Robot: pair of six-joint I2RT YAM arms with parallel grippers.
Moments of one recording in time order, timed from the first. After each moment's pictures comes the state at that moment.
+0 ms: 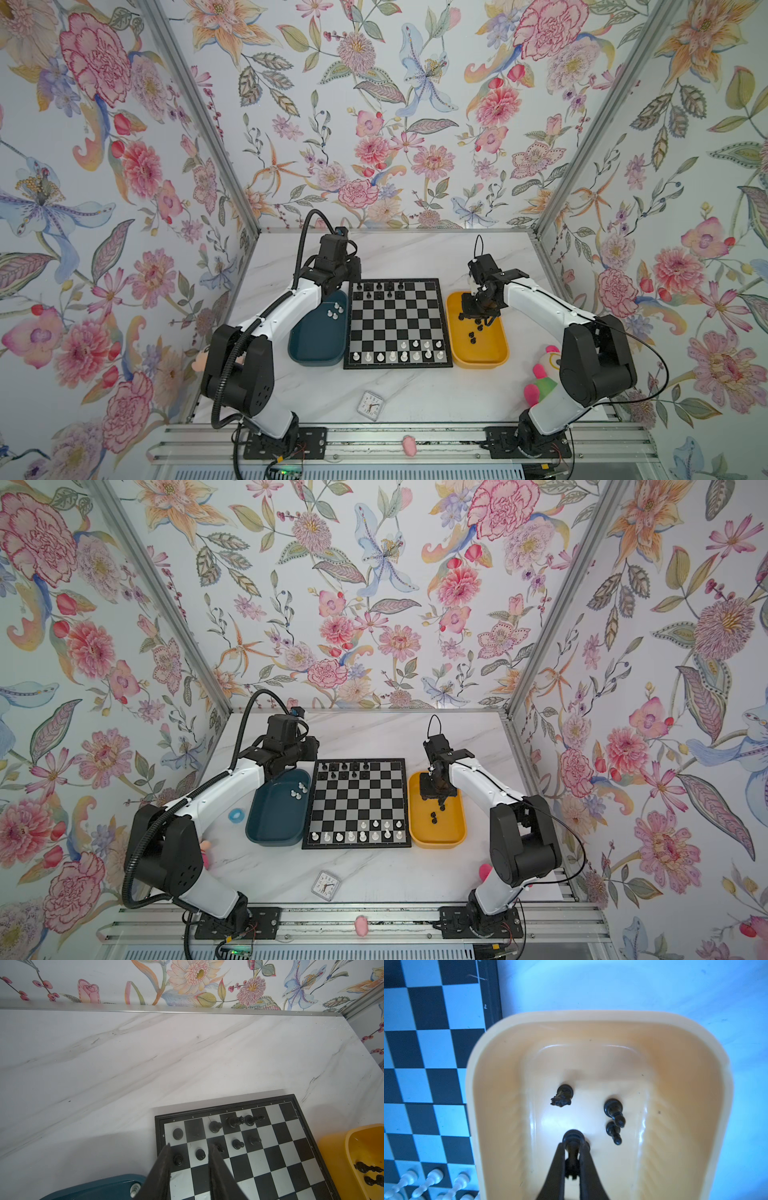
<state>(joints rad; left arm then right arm) -0.36 1.60 1.21 -0.28 -0.03 -0.26 0.33 1.63 1.18 -0.83 0.01 0.29</state>
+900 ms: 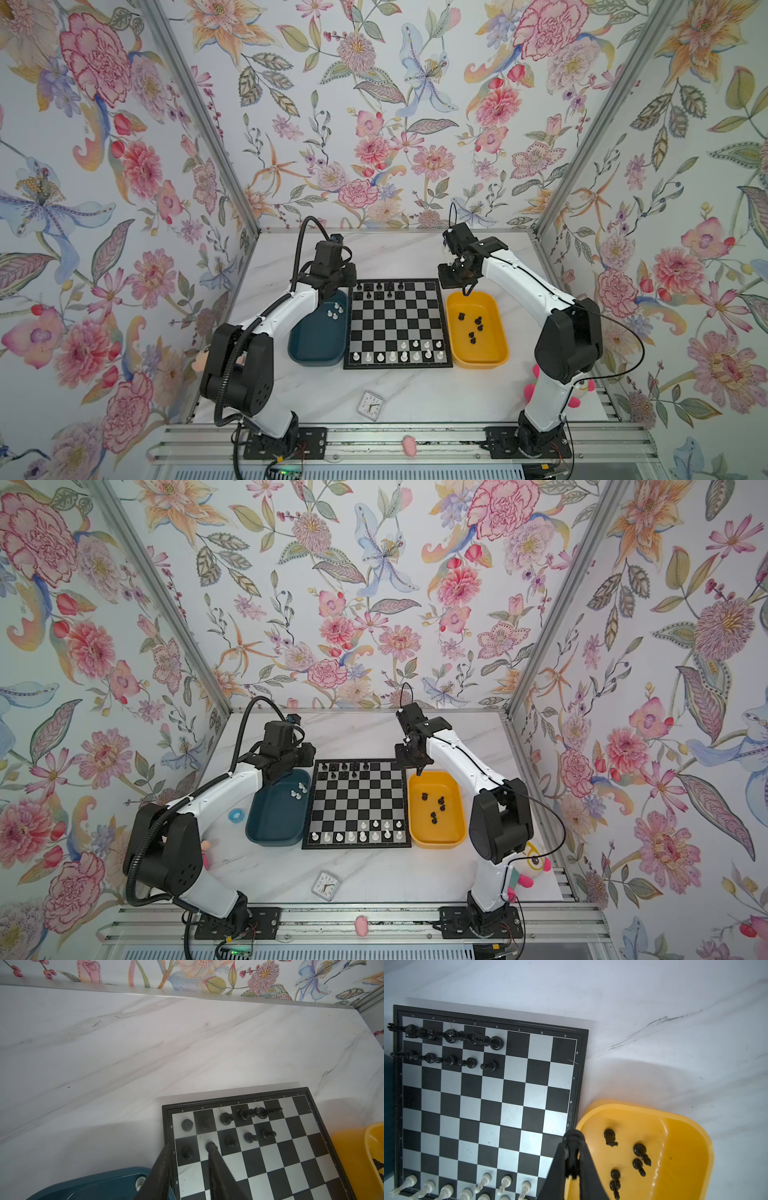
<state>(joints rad) -0.32 1.60 1.13 -0.23 0.02 -0.26 0.47 1.88 1.68 -0.98 0.03 0.27</state>
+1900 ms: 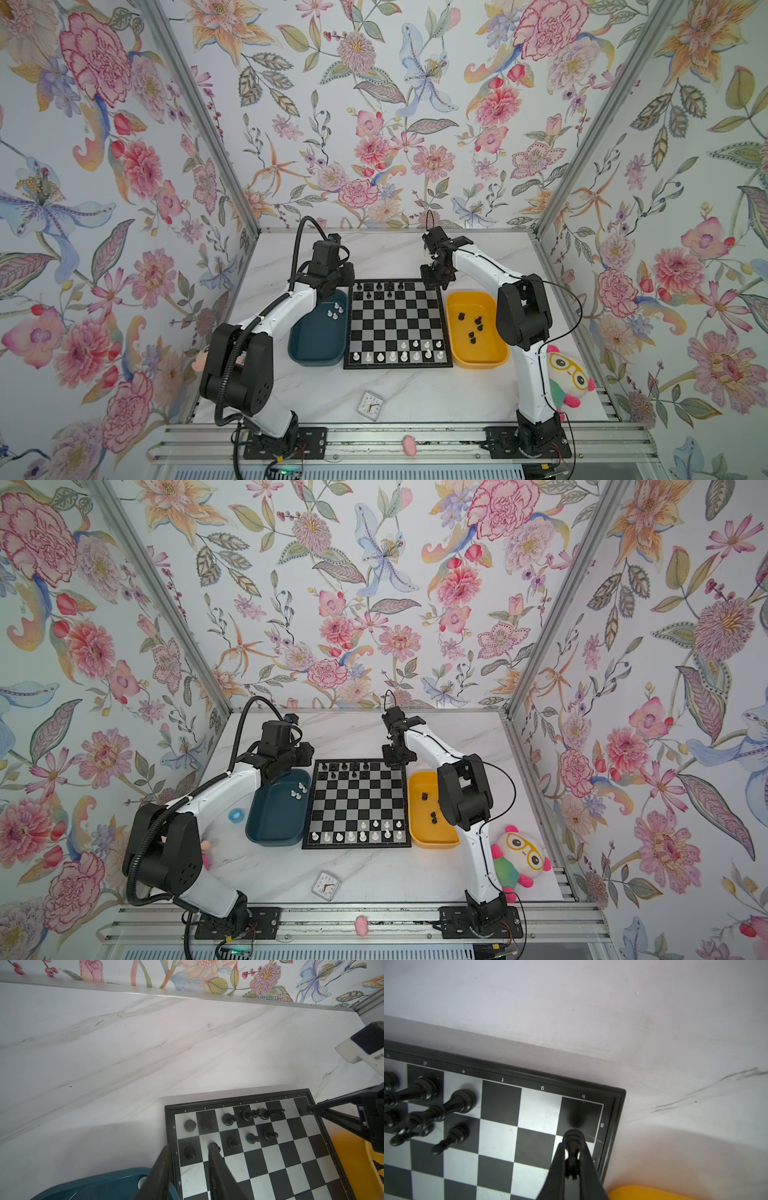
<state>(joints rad) -0.30 1.60 1.13 -0.23 0.03 -0.26 0.46 2.23 1.90 -0.93 0.01 0.23</state>
